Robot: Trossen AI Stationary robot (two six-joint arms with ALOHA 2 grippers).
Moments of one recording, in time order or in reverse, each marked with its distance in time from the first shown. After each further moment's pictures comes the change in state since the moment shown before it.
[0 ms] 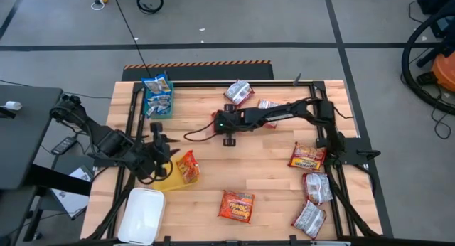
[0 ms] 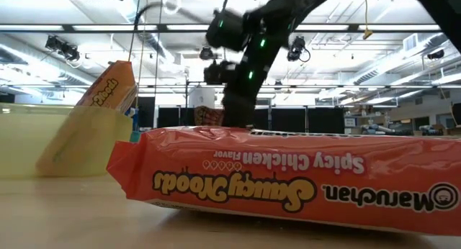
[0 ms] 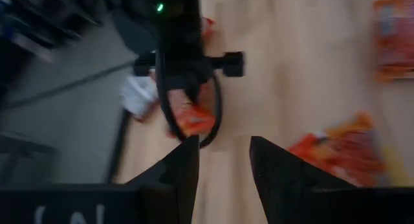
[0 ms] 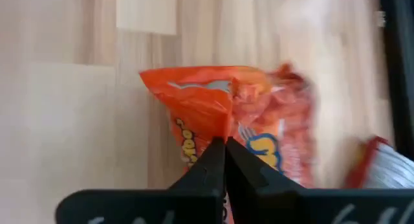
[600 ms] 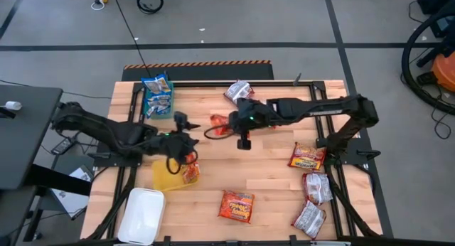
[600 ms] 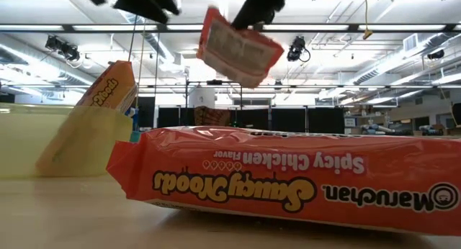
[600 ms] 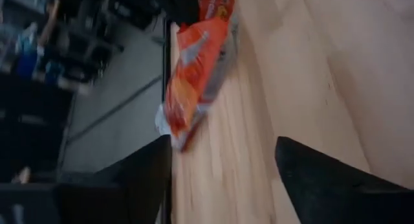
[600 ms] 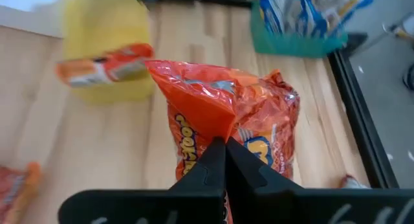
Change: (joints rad) left arm 0.314 0.139 0.000 0.346 0.129 0.595; right arm 0.130 -0.430 0.000 -0.137 -0.168 0.107
